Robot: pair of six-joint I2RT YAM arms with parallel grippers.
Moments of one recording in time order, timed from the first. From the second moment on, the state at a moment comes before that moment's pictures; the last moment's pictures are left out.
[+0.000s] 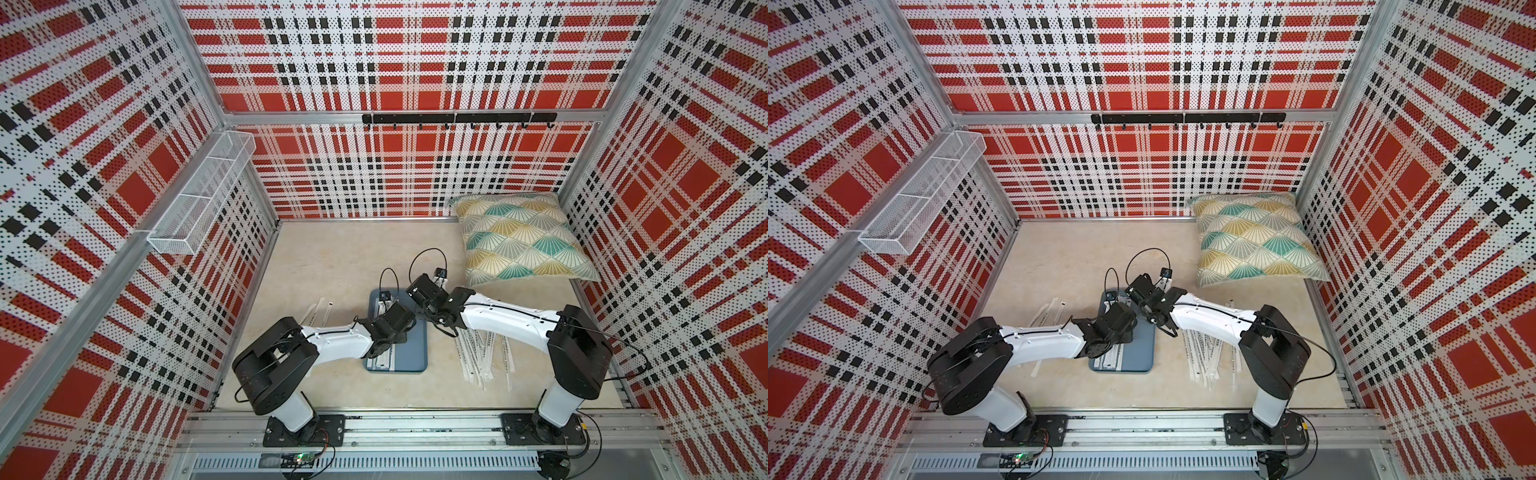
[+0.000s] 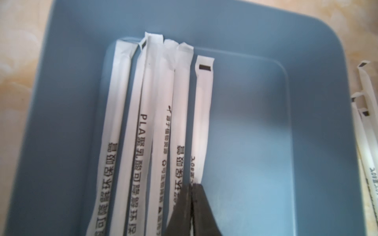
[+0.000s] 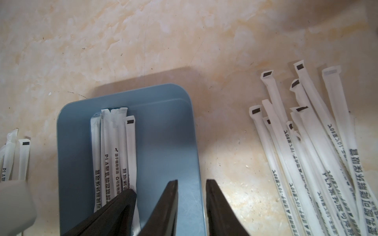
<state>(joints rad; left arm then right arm) -0.84 1.60 0.73 -0.15 -0.35 -0.82 0.90 1.72 1.21 -0.56 0.36 1.01</state>
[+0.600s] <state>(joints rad) -0.74 1.36 0.80 -0.25 -0.38 -0.75 0.88 1.55 1.08 -0.66 0.36 0.95</state>
